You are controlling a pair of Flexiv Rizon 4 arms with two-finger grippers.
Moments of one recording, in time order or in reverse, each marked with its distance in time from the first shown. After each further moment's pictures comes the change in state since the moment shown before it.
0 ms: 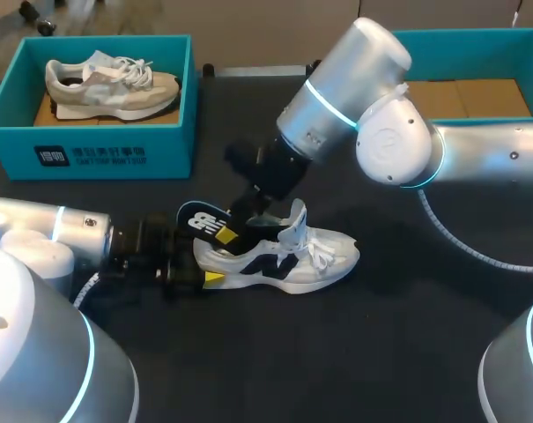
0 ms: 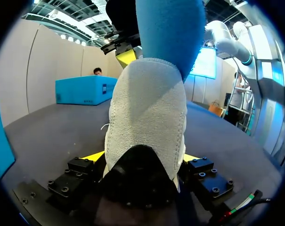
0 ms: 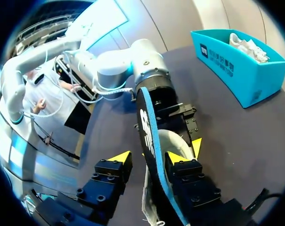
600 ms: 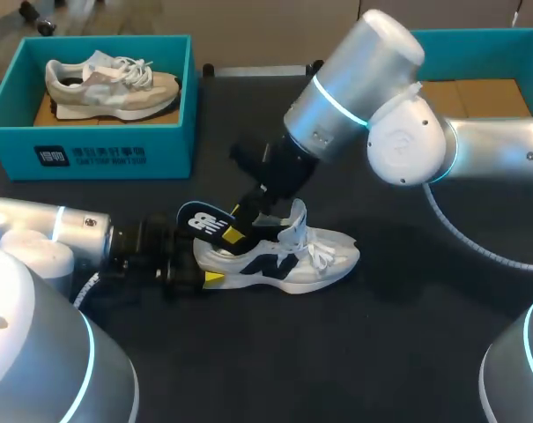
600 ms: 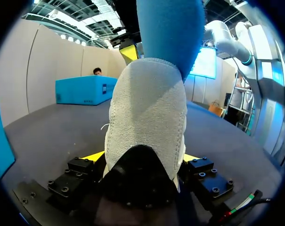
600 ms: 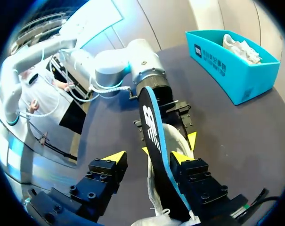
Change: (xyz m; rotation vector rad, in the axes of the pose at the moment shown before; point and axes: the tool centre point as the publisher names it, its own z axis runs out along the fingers) left arm 0.000 0.000 0.000 0.000 0.000 0.000; right arm 0.008 -0.006 -0.017 0.016 -0.072 0.012
